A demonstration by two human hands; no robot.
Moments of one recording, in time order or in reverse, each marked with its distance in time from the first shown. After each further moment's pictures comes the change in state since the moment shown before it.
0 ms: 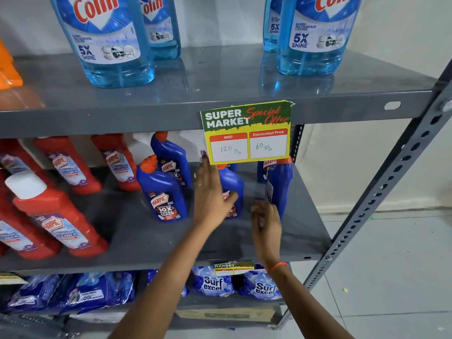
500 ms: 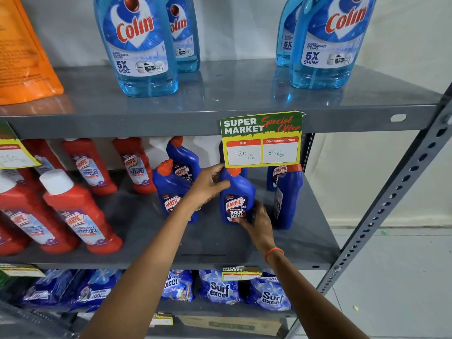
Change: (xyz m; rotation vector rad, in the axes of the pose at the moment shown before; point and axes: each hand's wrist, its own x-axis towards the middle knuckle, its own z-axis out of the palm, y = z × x) left_hand 0.031 -0.011 -0.049 -0.556 -0.258 -0.089; right_hand 0.026 0.012 0.035 -0.024 -0.372 0.216
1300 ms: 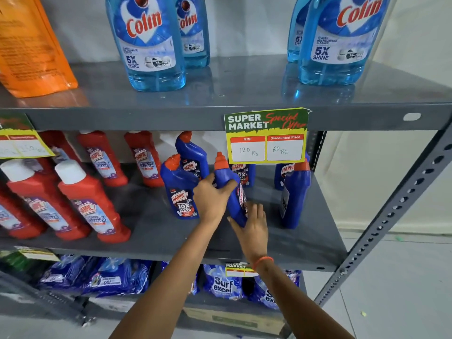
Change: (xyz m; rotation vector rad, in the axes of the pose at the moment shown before) left_hand -0.031 0.003 0.038 0.160 0.700 -0.157; right_hand -0.030 -0.014 0.027 -0.318 0.160 -0.245
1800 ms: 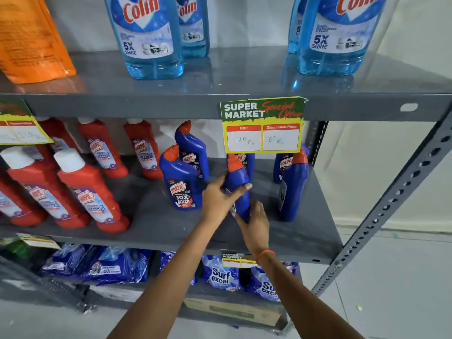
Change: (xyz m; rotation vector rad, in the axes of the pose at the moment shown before) left_hand -0.025 -0.009 0.005 -0.100 -0.276 0.004; right_hand -0.005 0.013 -0.012 0.192 -0.064 0.047
